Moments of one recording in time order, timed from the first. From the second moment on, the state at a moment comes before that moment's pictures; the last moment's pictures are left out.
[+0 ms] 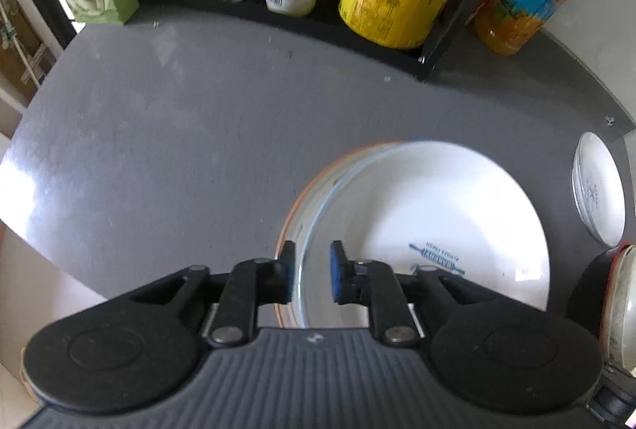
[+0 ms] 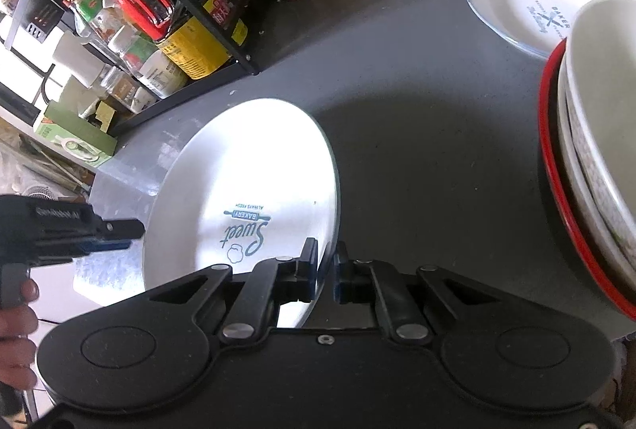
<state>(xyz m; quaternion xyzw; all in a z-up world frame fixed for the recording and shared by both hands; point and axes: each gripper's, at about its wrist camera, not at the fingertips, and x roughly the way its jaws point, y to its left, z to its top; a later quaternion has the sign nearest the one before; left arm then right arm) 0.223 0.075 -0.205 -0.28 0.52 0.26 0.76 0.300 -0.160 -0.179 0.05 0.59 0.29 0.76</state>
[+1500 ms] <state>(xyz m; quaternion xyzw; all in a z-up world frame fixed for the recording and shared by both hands) 0.302 0.040 -0.171 -0.22 0.47 0.22 0.82 0.346 -0.204 -0.117 0.10 0.50 0.23 0.83</state>
